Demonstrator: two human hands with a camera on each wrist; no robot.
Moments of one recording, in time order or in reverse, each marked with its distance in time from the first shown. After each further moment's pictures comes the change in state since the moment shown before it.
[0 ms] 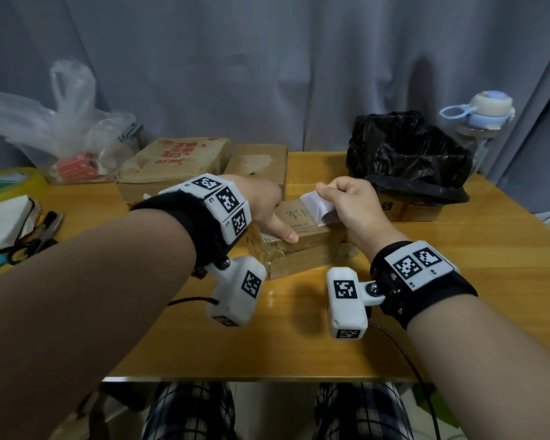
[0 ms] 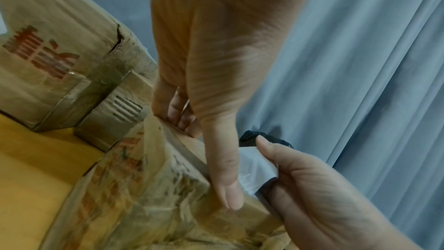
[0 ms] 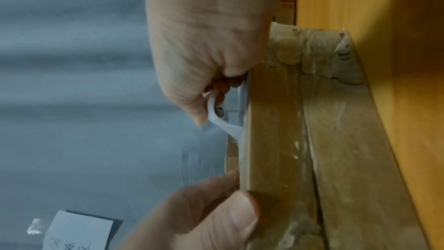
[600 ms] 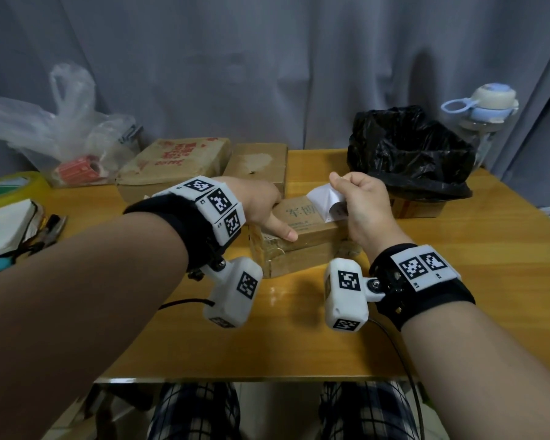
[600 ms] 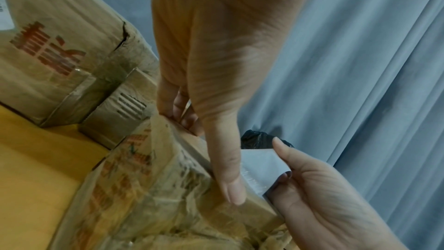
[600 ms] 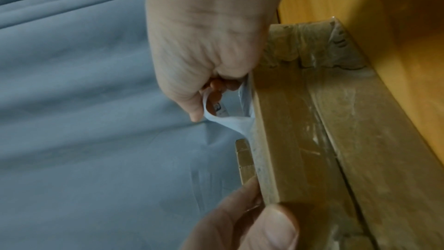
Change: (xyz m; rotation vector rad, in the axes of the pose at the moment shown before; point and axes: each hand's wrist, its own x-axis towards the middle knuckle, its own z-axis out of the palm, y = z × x) left_hand 0.002 -0.004 0.002 -0.016 0.014 0.052; right_hand -0.002 0.001 -0.005 0.231 0.117 0.028
